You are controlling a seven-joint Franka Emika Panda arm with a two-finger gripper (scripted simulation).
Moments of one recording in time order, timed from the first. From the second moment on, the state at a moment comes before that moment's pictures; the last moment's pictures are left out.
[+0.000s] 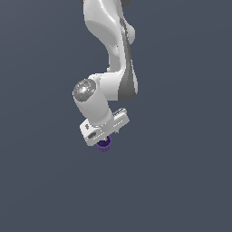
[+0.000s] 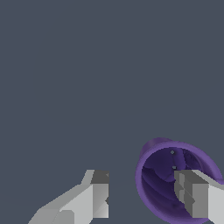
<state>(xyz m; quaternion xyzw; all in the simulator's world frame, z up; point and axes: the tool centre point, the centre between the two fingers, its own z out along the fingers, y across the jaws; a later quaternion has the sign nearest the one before) 0.034 -0.023 0.125 -0.96 -0.26 -0.01 0.11</state>
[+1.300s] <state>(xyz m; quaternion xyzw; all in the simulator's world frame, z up) 0.058 -0.072 0.094 -0.86 -0.45 -0.11 0.21</state>
